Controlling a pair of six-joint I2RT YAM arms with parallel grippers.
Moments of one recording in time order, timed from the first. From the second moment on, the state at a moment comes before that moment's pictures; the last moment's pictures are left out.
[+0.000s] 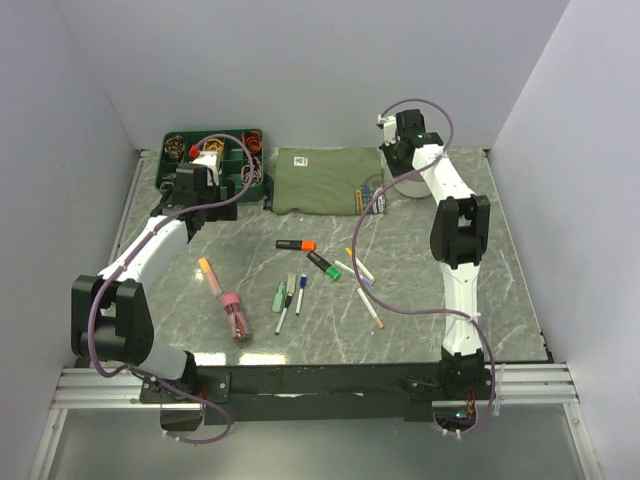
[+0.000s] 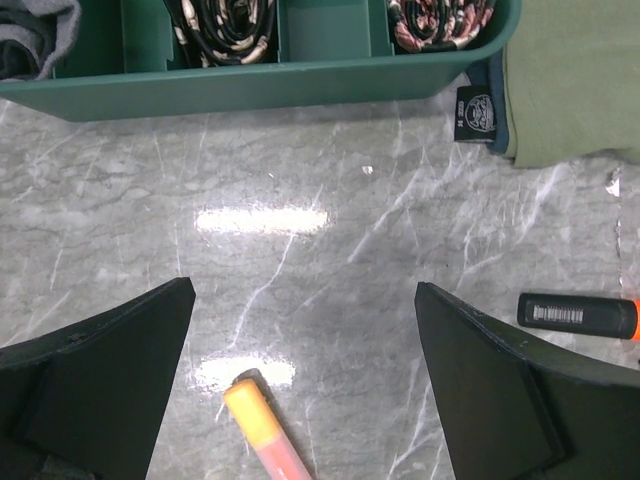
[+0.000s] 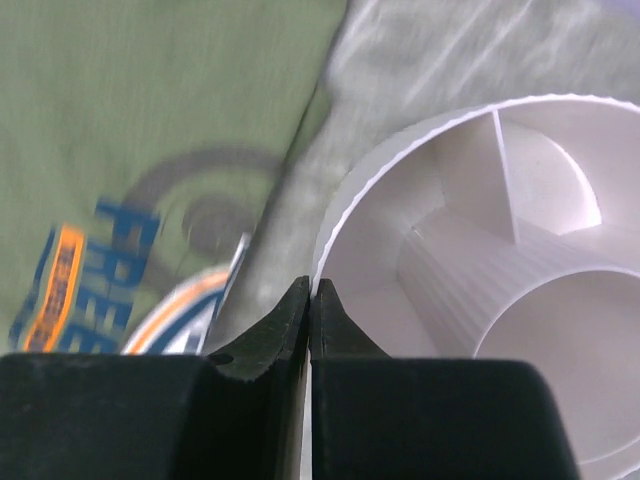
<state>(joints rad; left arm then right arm) -0.15 1.48 1.09 -0.27 -0.12 -0.09 0.15 2.41 2.25 -0.72 -0.02 -0.28</state>
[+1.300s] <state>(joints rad) -0.22 1.31 0.93 -0.22 -0.02 -0.06 0.39 1.55 1.20 -0.69 -0.18 -0.35</state>
